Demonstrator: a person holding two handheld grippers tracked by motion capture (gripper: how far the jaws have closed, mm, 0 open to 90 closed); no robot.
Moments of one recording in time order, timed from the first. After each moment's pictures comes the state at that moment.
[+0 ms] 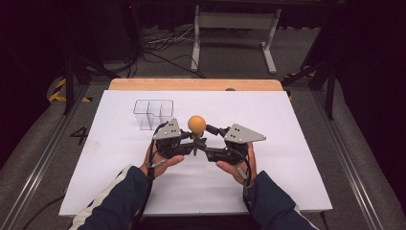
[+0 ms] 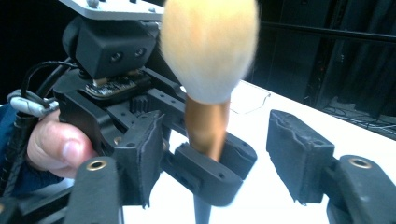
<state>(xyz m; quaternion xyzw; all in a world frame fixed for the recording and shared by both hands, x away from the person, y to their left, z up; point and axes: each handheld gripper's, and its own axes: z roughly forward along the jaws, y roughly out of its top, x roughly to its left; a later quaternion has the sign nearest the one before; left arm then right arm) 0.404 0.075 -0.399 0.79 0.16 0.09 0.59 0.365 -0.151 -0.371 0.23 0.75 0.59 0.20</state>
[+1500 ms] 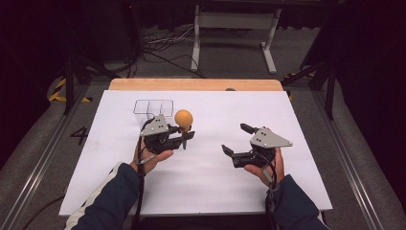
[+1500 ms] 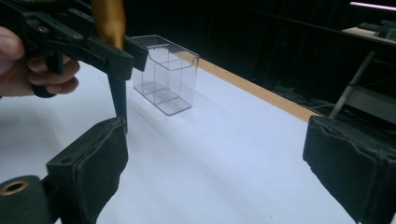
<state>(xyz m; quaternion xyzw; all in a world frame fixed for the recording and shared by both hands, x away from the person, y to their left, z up) 0.411 0.106 -0.394 0.78 0.18 0.13 0.59 0.357 -0.218 -0.377 0.26 0.76 0.53 0.29</state>
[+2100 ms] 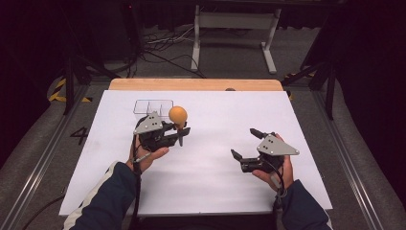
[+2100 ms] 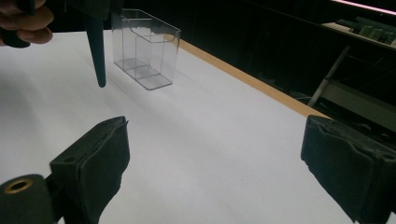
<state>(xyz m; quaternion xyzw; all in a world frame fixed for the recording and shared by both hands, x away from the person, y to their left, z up) 0.412 0.118 -0.386 0.77 0.18 0.14 0.60 0.345 -0.241 -0.389 0.26 0.77 0.49 0.32</state>
